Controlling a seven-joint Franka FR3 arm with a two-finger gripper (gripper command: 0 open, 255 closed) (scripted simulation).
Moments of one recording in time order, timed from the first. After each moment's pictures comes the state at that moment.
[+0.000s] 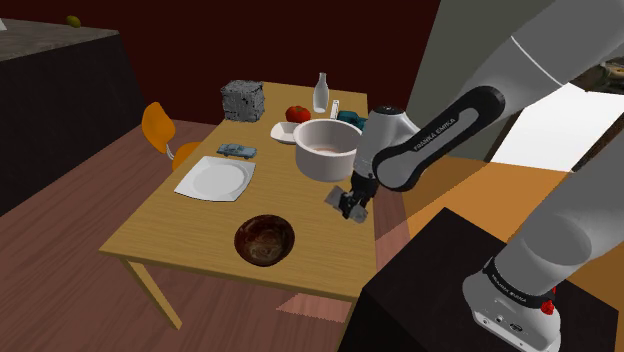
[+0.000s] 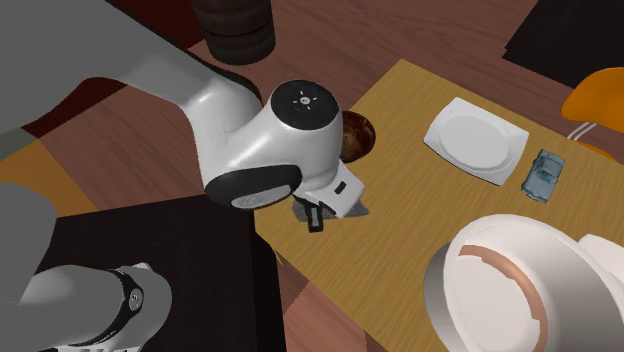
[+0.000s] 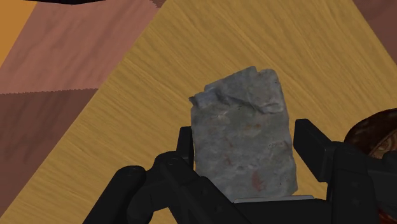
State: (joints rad) arm -0.23 -0.04 0.53 -2.67 0.15 2.69 0.23
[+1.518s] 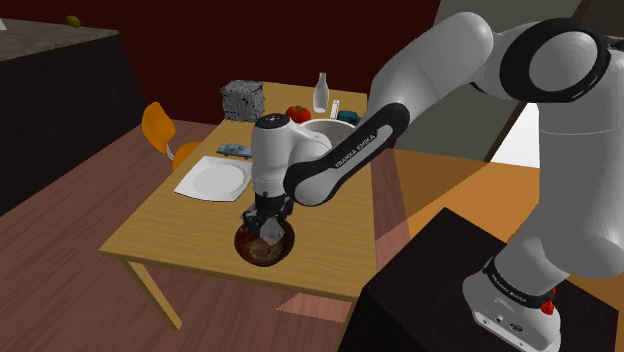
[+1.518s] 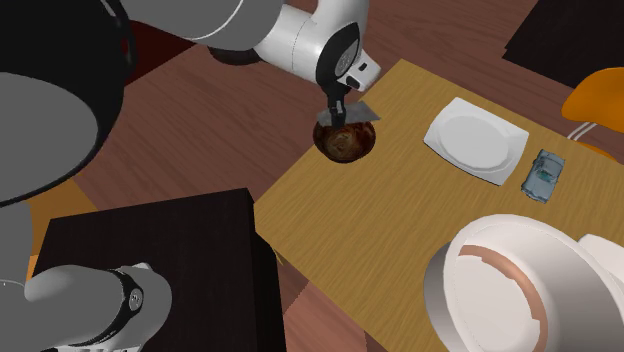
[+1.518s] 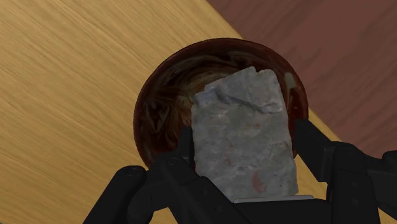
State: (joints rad) arm 0.15 0.52 0.50 -1.94 -0.32 2.43 0.89
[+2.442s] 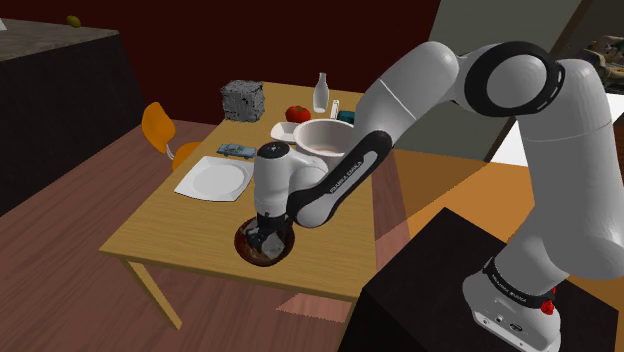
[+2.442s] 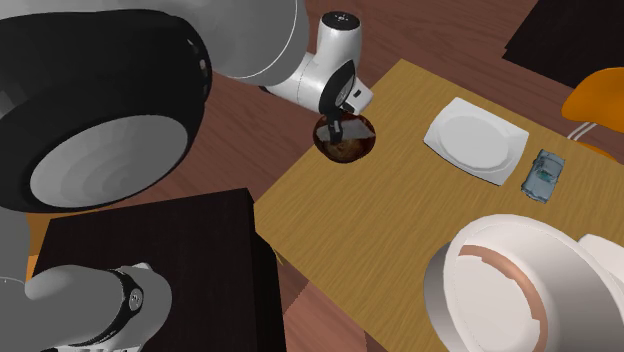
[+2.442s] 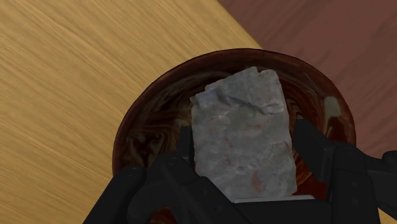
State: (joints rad) arm 0.20 0.65 0.43 -1.92 -0.40 2.55 0.94
